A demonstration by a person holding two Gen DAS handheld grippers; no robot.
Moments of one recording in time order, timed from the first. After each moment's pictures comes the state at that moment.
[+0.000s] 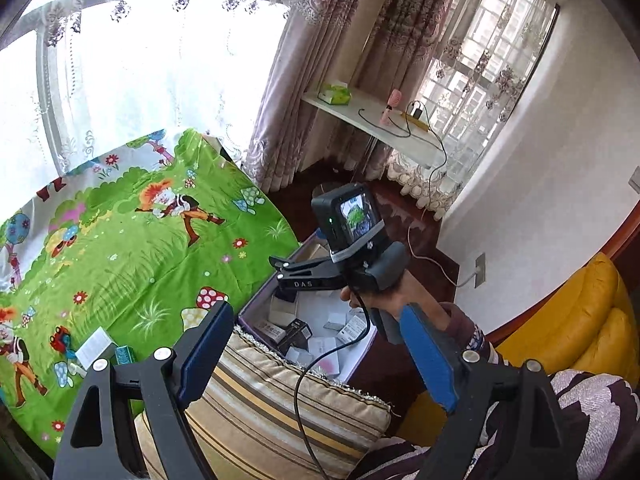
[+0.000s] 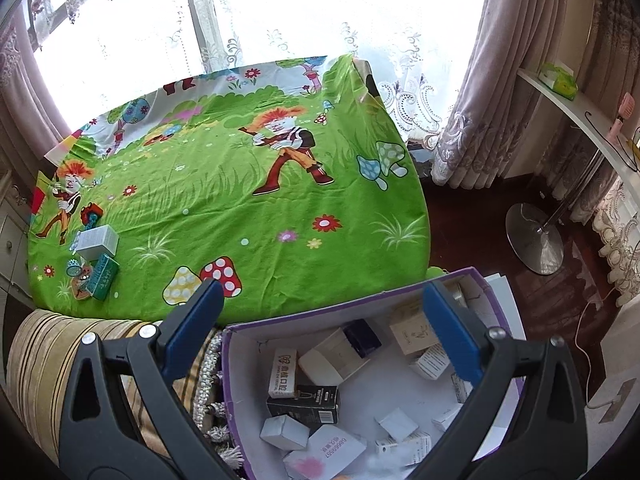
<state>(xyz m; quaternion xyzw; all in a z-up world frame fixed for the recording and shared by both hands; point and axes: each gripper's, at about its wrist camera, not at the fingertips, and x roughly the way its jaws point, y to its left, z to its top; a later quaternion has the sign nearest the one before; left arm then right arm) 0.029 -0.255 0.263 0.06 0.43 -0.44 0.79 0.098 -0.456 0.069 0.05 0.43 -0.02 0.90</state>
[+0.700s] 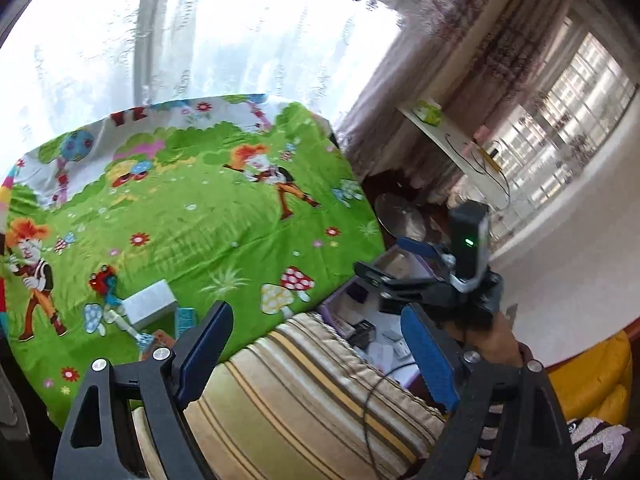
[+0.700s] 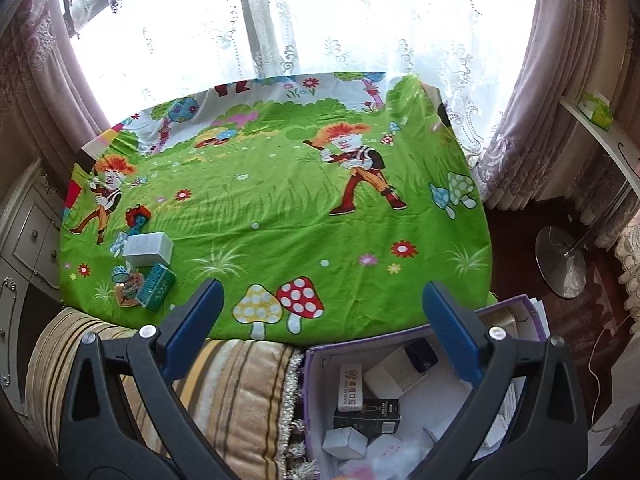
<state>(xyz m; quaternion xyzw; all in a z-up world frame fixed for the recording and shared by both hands) 0.123 -0.151 0.214 -0.03 0.48 -0.31 0.82 0.115 -0.377 0.098 0.04 0.42 0.05 0.91</state>
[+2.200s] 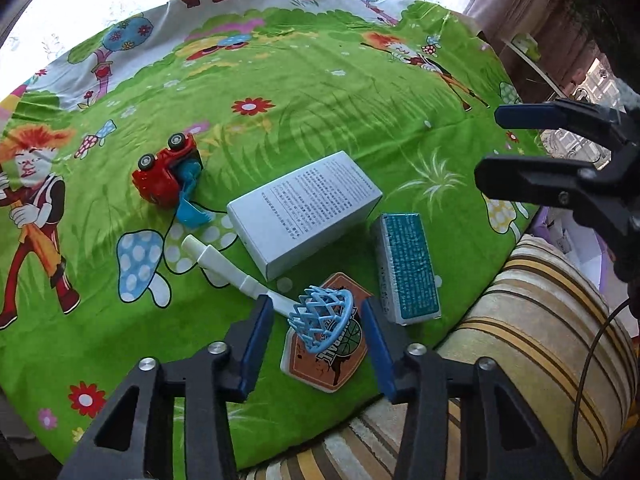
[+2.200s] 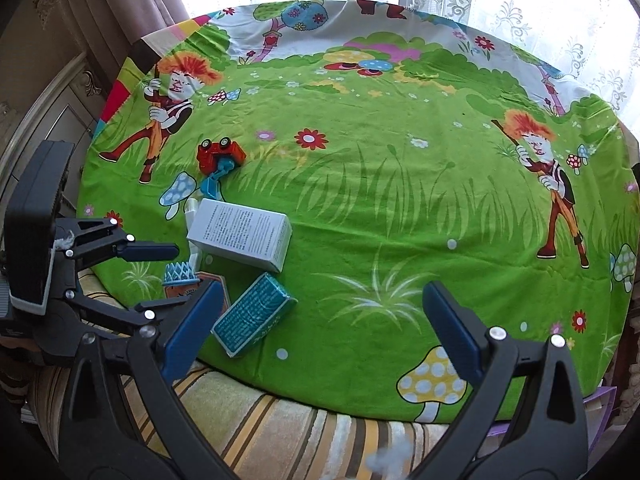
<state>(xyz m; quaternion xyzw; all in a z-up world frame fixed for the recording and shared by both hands) 0.202 -0.052 -0.040 0.07 0.56 -0.22 0.80 0.224 -0.187 0.020 -0.05 0.51 0.19 0.84</state>
